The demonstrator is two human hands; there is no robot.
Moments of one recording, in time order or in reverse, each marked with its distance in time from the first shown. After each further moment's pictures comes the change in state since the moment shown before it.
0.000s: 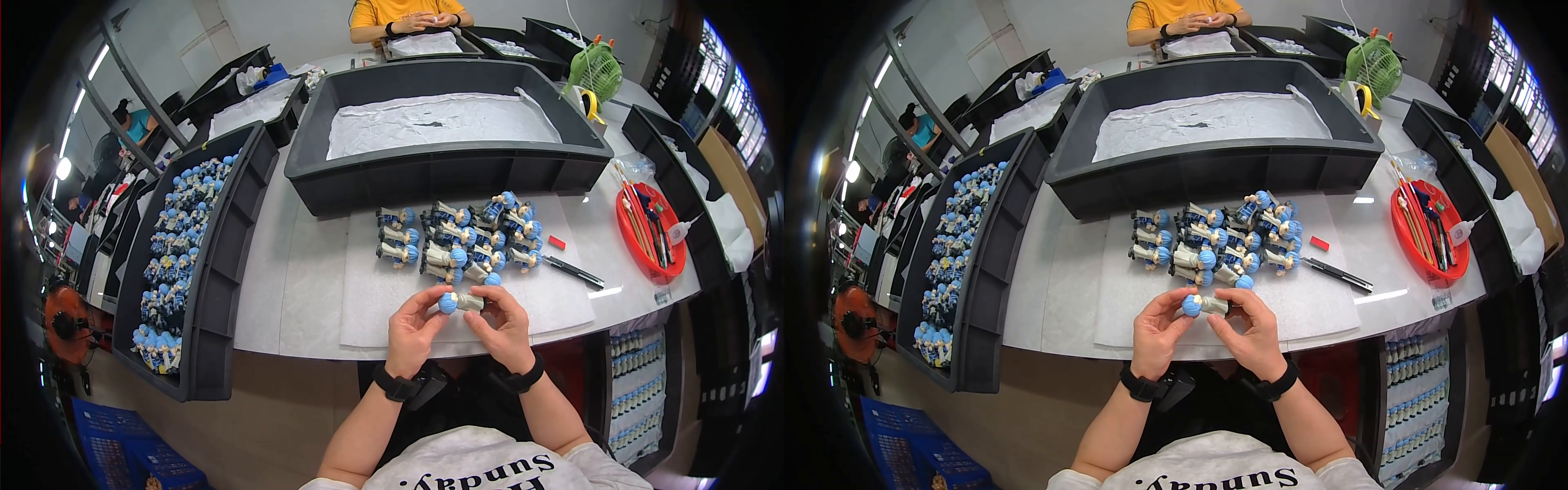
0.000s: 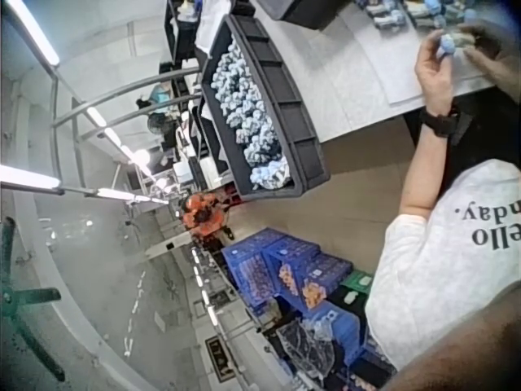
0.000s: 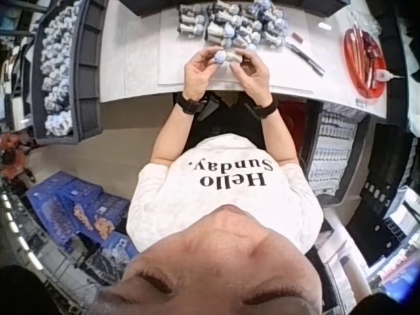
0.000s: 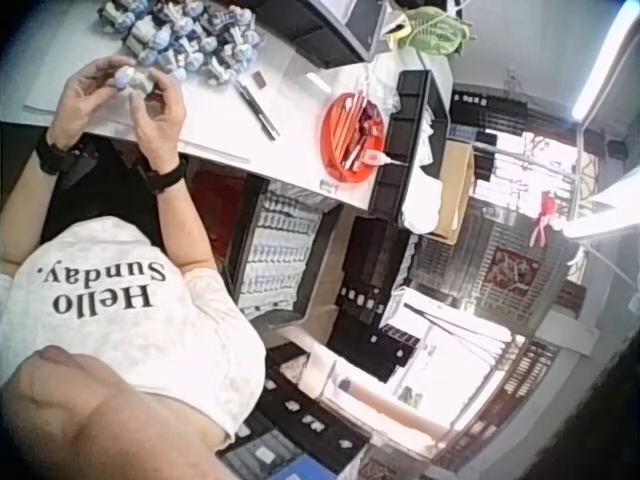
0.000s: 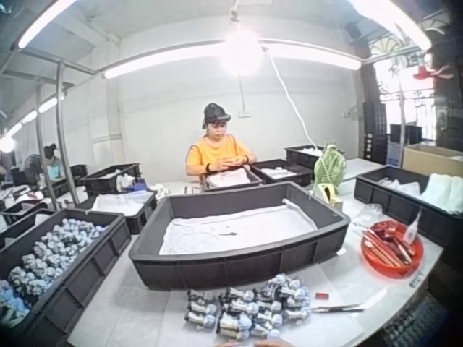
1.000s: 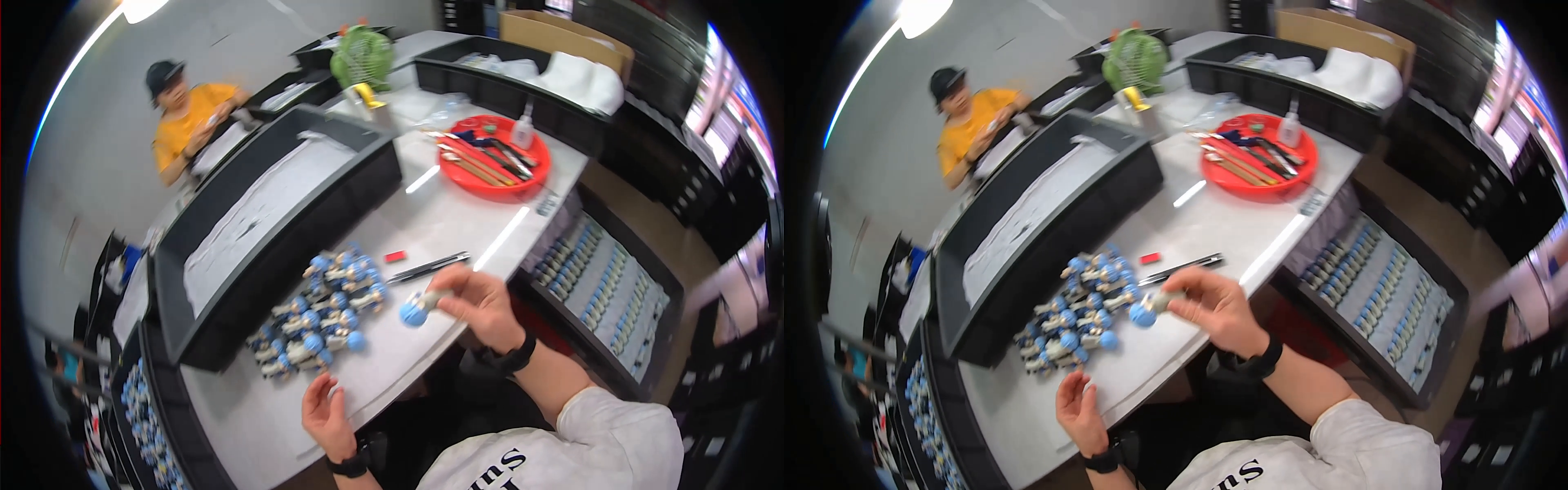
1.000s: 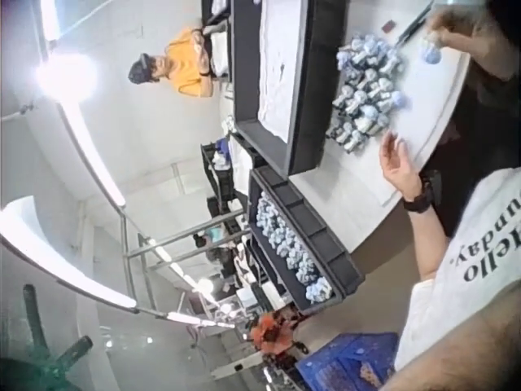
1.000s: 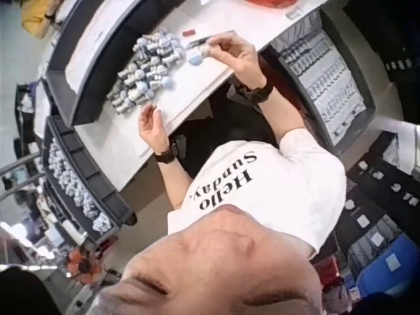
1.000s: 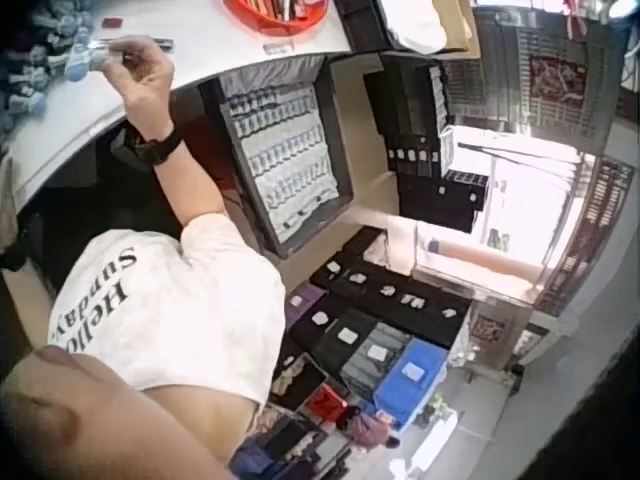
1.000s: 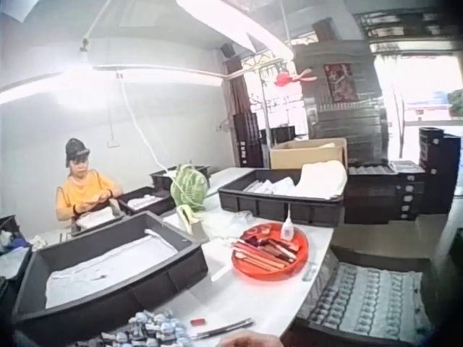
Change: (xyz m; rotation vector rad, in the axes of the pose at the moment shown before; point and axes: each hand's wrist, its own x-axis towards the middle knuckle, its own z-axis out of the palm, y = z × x) left_hand -0.001 -0.005 0.009 0.252 0.090 0.038; right_hand -0.018 -0.054 -0.116 0.329 0.325 -0.162
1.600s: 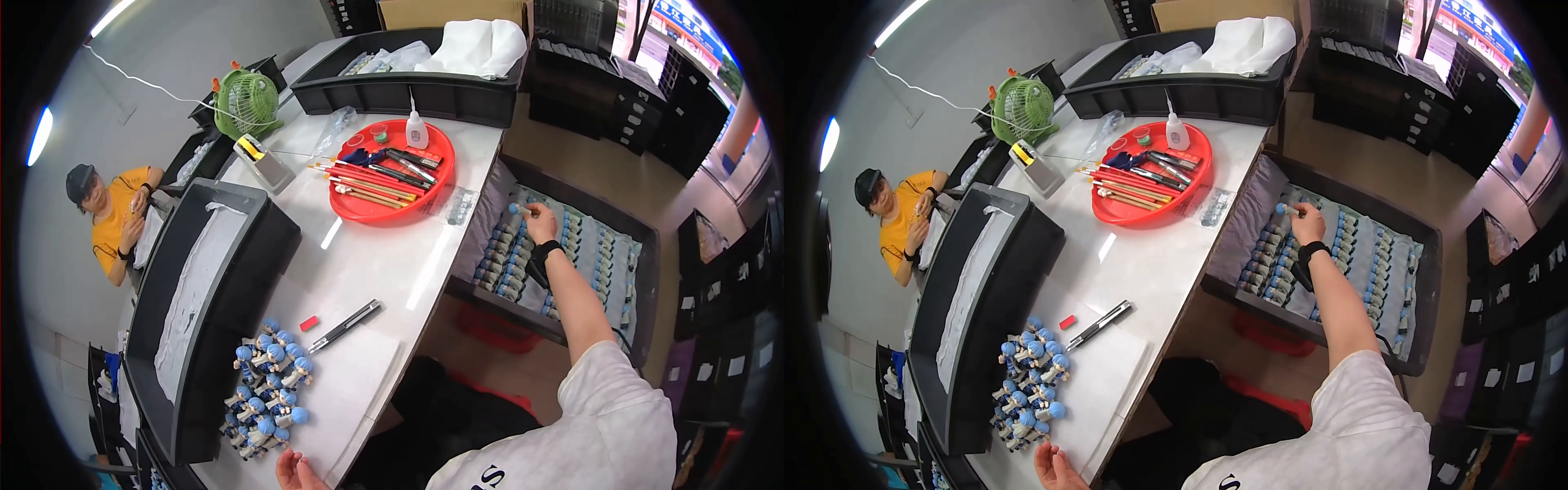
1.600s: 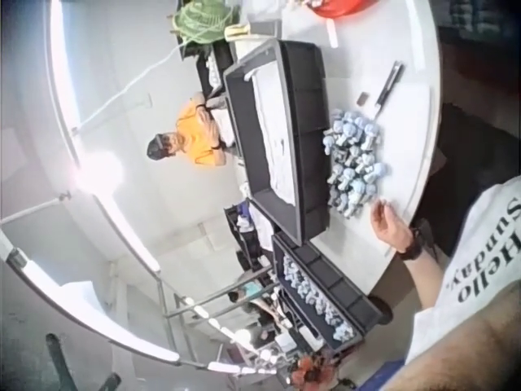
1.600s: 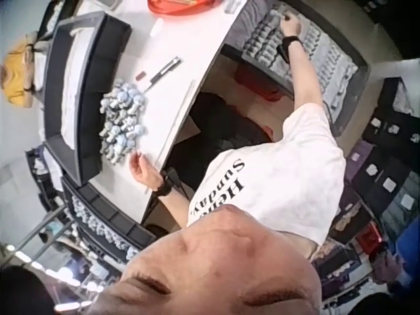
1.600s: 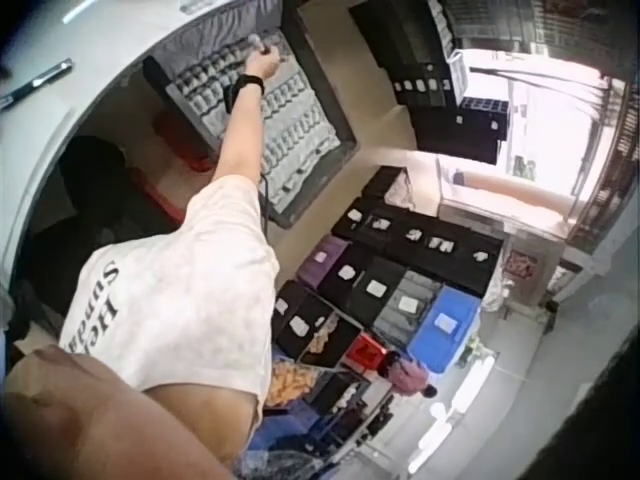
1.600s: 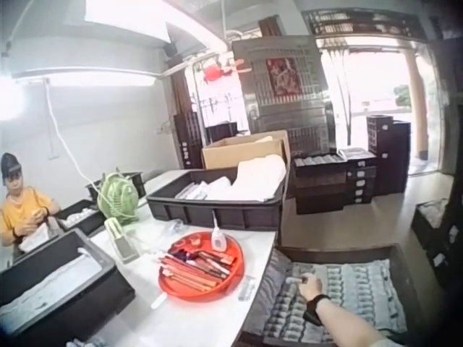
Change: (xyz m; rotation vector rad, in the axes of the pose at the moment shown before) left_hand -0.002 -0.002 -0.005 0.111 -0.044 0.002; right_hand -0.067 0.016 -0.394 -1.307 1.216 0.353
